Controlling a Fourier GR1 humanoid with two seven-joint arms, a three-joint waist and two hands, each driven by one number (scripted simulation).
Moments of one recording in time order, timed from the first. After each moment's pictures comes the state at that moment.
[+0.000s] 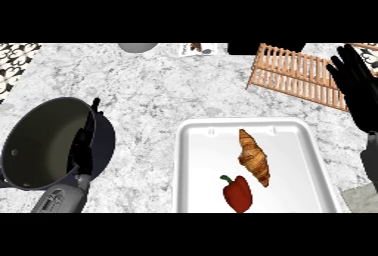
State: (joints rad) left arm -0.16 0.30 -0.25 -1.29 0.09 0.41 -0.10; right arm -0.36 -0.50 -0.02 -1.38 -0.42 -0.01 0.07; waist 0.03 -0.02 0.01
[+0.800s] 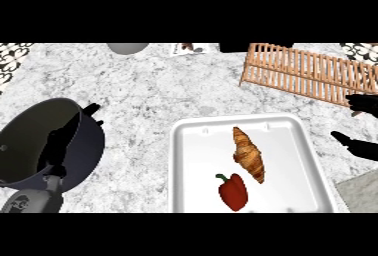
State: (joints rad) left arm -0.11 0.38 -0.13 -1.39 0.26 0.17 0.08; right arm -0.11 -0.66 -0.03 -1.40 -0.15 -0.03 -0.14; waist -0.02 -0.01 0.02
